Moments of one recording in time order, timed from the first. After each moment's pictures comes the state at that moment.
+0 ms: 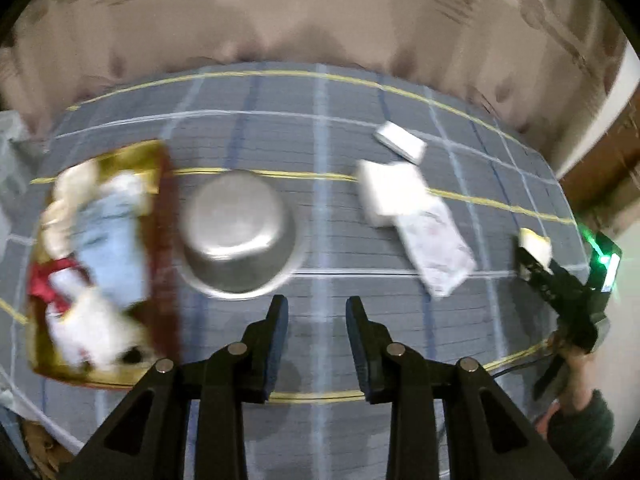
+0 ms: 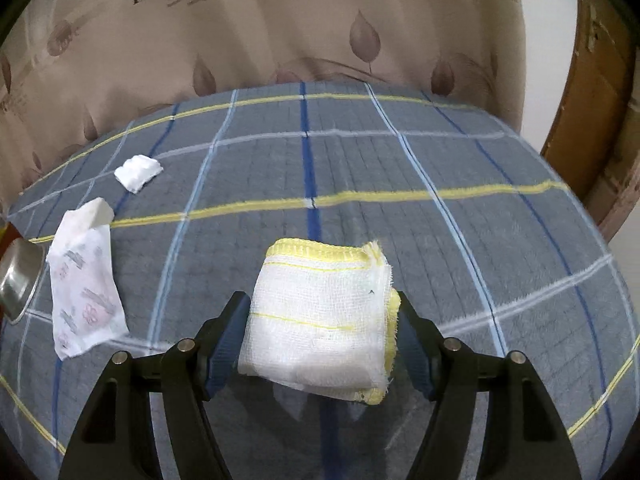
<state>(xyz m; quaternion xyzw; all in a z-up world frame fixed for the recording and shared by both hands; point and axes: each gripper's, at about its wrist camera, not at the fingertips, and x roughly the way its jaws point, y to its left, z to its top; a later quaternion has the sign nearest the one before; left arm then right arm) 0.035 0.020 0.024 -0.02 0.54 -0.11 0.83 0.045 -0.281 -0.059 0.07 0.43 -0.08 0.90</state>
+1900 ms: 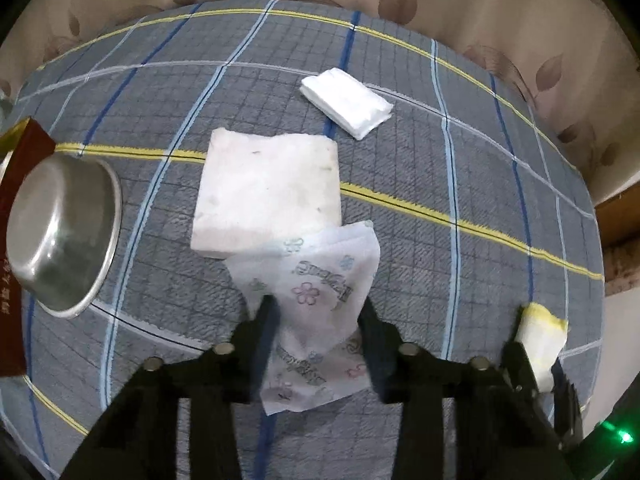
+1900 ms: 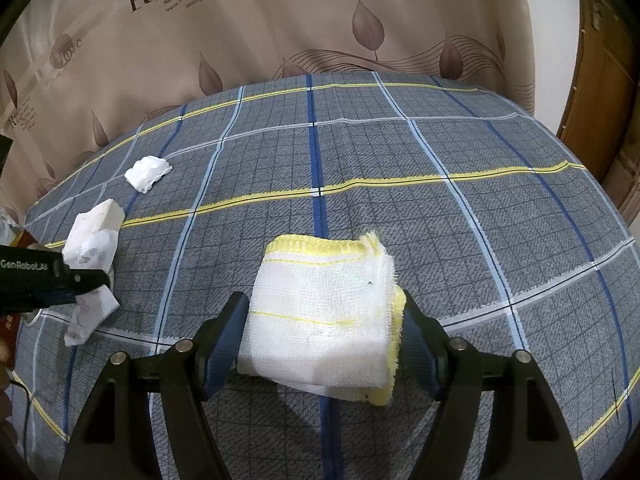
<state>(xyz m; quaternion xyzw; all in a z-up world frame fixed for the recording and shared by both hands) 0.112 -0.112 -0.052 -0.08 0.60 -0.04 0.80 0.047 -0.286 -0.066 0.11 0.43 -0.06 0.89</state>
